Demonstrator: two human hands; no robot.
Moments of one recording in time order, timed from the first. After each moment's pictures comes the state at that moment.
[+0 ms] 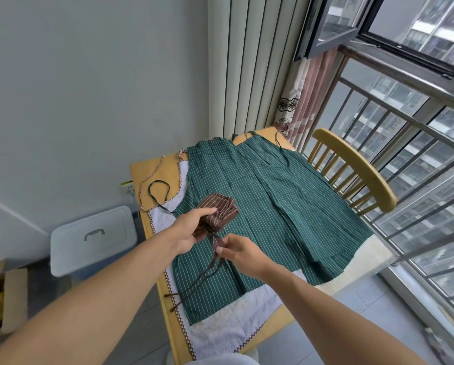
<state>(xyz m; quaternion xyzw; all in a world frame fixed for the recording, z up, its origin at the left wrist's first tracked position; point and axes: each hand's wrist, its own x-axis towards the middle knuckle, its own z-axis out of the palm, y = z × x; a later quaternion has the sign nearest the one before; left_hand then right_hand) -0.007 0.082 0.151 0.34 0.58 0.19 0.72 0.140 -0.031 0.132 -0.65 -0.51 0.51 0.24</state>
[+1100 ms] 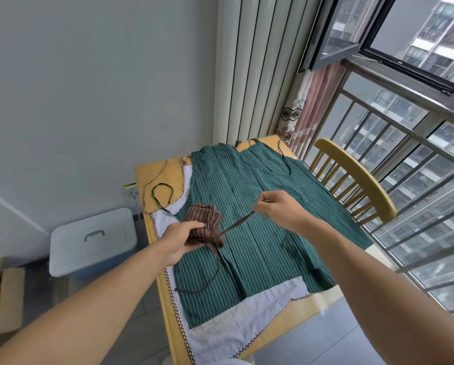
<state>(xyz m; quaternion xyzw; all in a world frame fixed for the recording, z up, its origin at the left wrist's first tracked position) -0.045 0.077 0.139 0.30 0.56 0.23 0.74 0.213 0.012 0.233 -0.69 -0.56 0.39 0.24</state>
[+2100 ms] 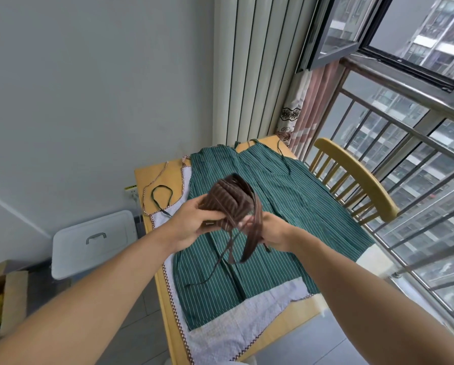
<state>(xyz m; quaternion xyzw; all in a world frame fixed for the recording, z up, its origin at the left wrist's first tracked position) -0.017 0.068 0.218 0.44 0.38 0.24 0.78 0.204 0.008 0.178 -0.59 -0.43 0.62 0.27</state>
